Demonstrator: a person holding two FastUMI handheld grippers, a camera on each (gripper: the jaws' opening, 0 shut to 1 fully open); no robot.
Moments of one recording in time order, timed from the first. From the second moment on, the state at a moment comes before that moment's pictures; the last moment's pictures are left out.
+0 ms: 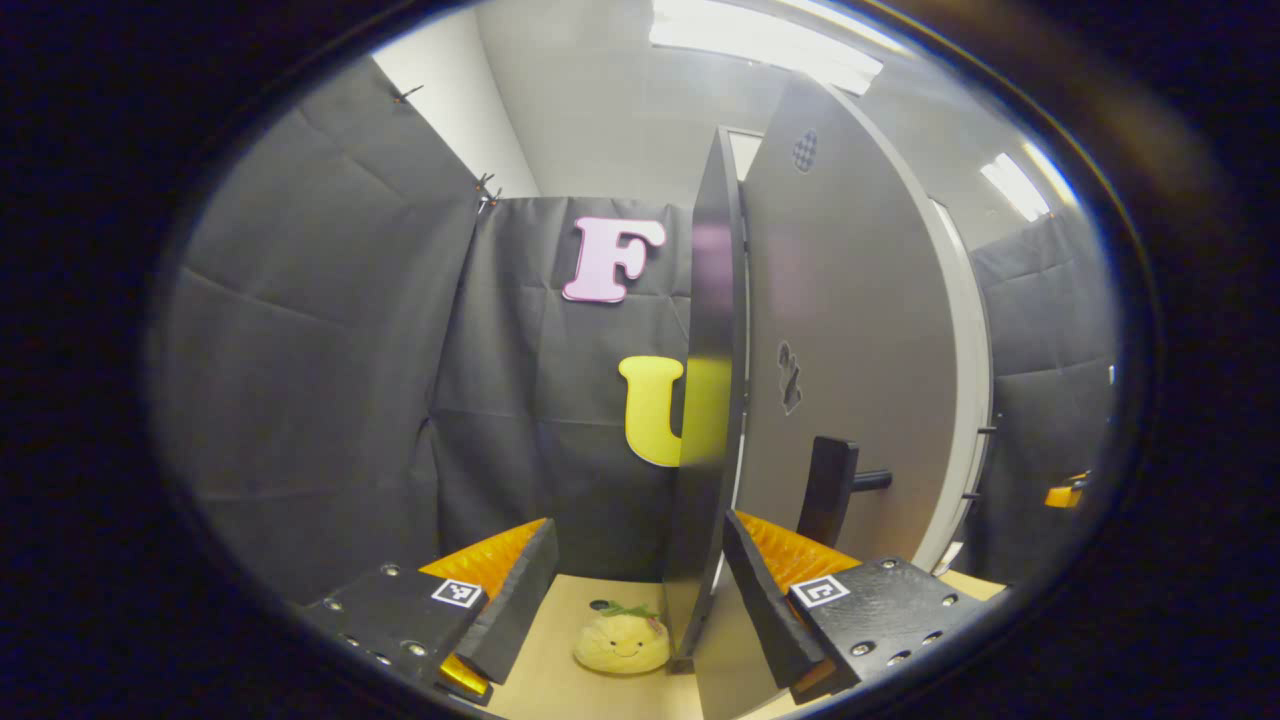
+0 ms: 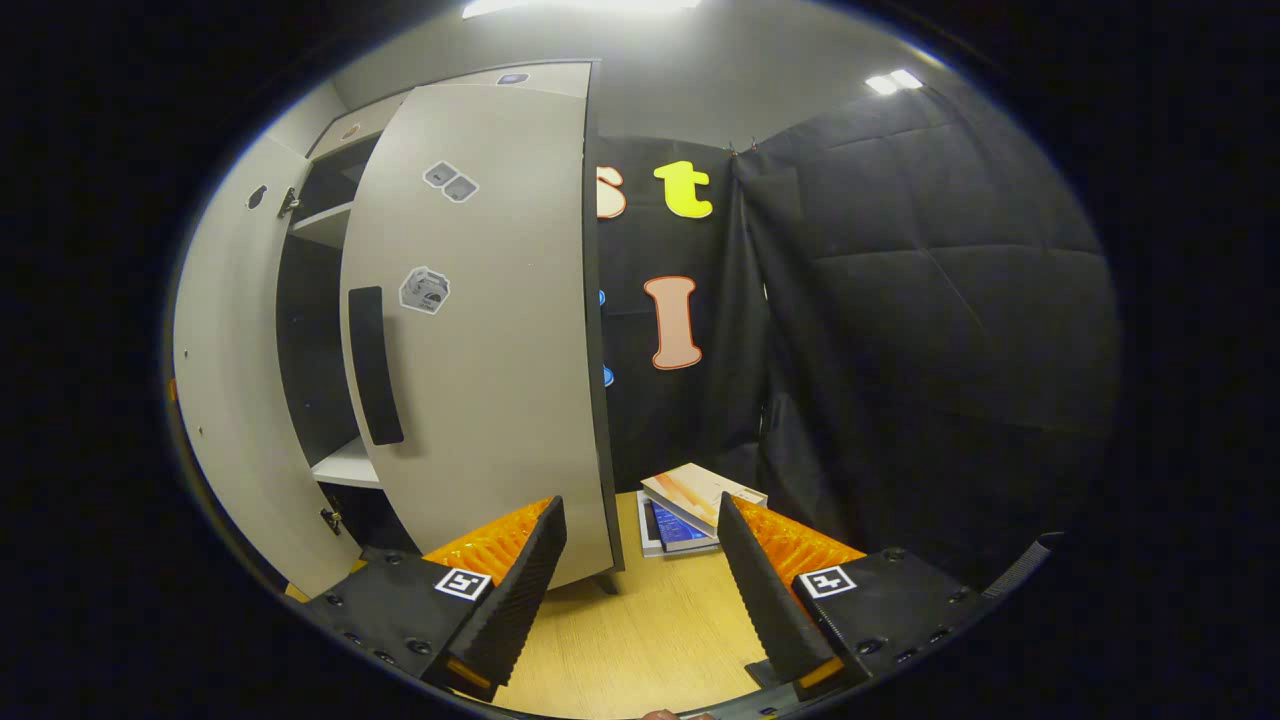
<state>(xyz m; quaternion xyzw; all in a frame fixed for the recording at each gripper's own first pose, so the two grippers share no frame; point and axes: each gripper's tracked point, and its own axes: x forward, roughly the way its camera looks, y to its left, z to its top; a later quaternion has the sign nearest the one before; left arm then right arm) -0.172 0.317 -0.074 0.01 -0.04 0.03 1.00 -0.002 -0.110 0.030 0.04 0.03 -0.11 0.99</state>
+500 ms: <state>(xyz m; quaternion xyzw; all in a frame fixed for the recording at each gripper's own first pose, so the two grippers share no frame) -0.151 0.234 -0.089 0.04 0.00 -0.02 1.00 0.023 -0.053 0.003 0.03 0.06 -0.06 1.00</state>
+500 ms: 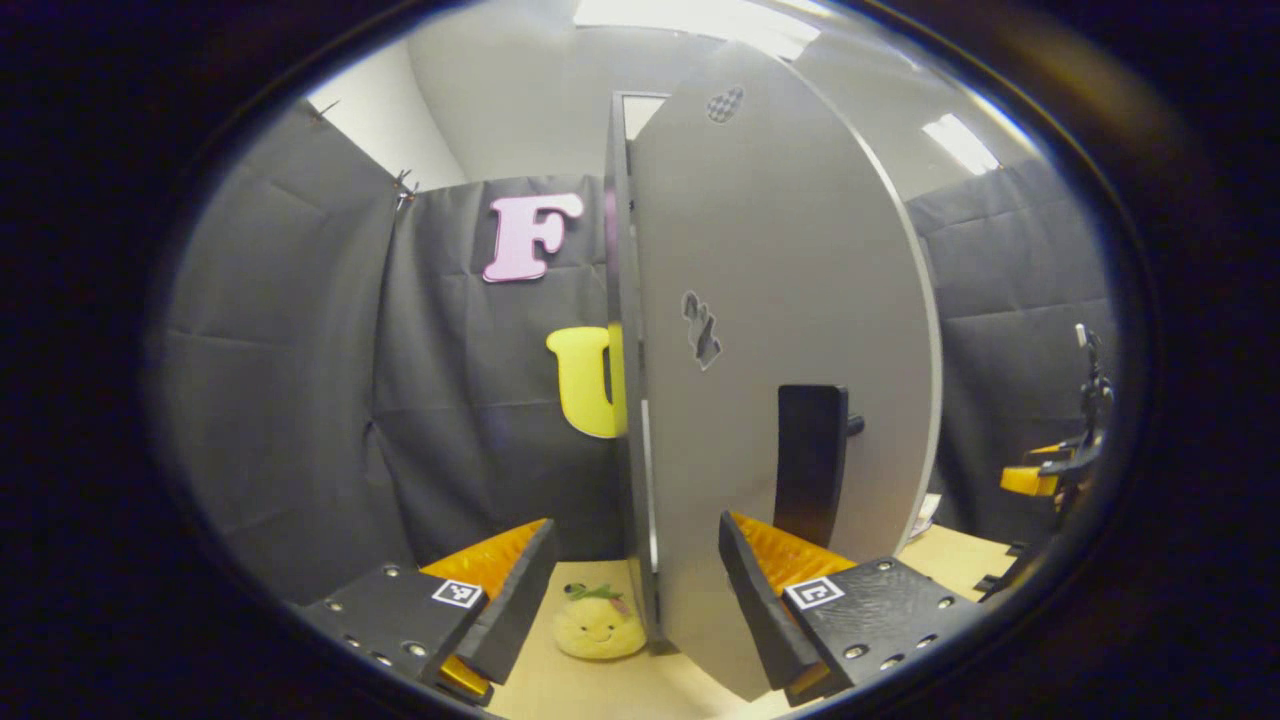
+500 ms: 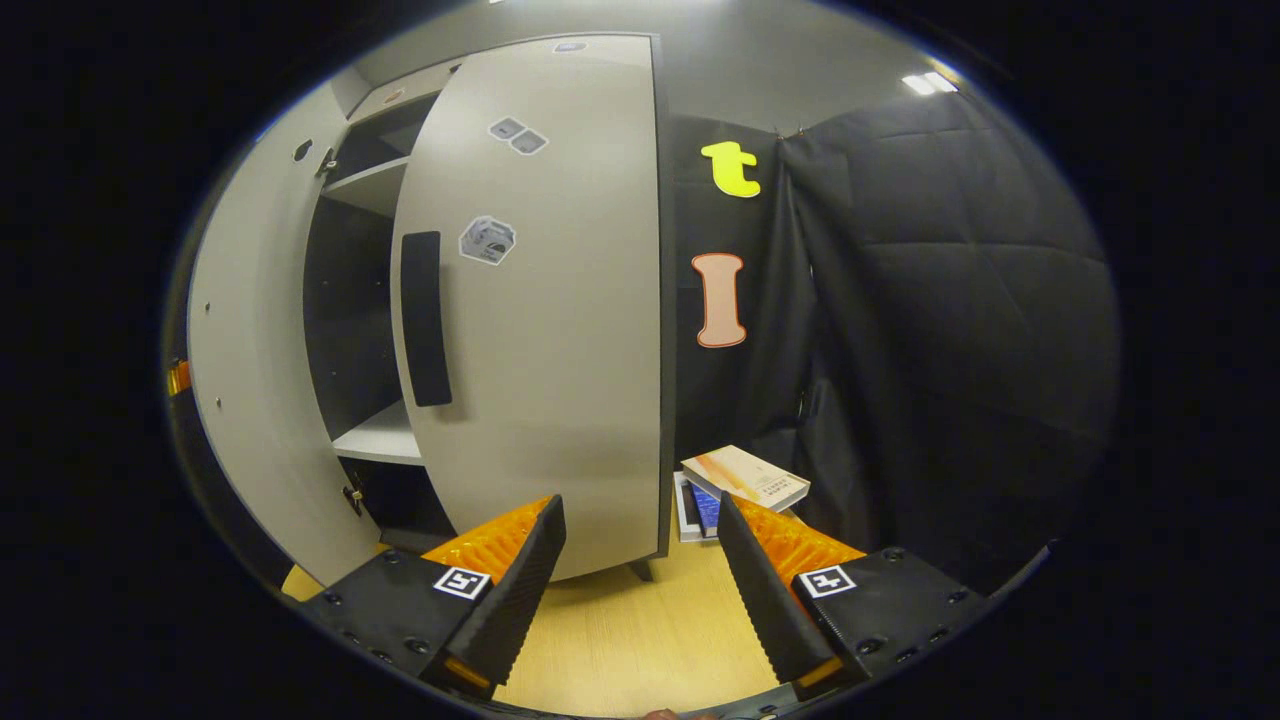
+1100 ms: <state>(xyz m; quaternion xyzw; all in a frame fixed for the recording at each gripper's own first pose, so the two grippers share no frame) -0.079 0.107 -0.105 0.04 0.01 -0.02 1.00 -0.019 -0.120 -0.052 0.07 0.09 -0.12 0.99</state>
